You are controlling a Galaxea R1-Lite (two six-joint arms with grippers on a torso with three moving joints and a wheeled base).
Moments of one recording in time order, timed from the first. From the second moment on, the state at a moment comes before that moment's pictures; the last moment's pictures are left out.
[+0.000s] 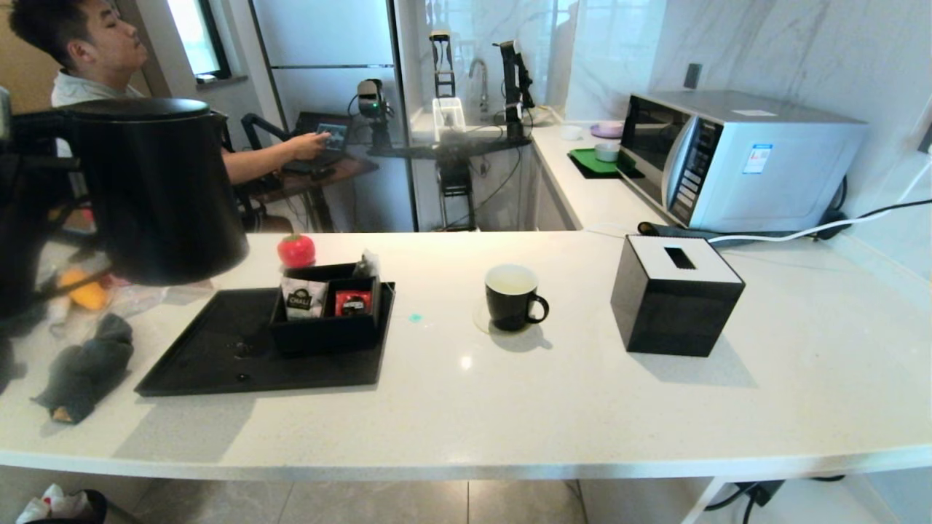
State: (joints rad) left arm 0.25 1.62 -0.73 -1.34 0.27 0.34; right arm 0.01 0.00 -0.01 0.04 0.03 -0.07
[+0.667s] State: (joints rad) left arm 0.41 1.76 -0.51 -1.52 0.21 0.26; right arm 0.01 0.00 -0.01 0.04 0.03 -0.07
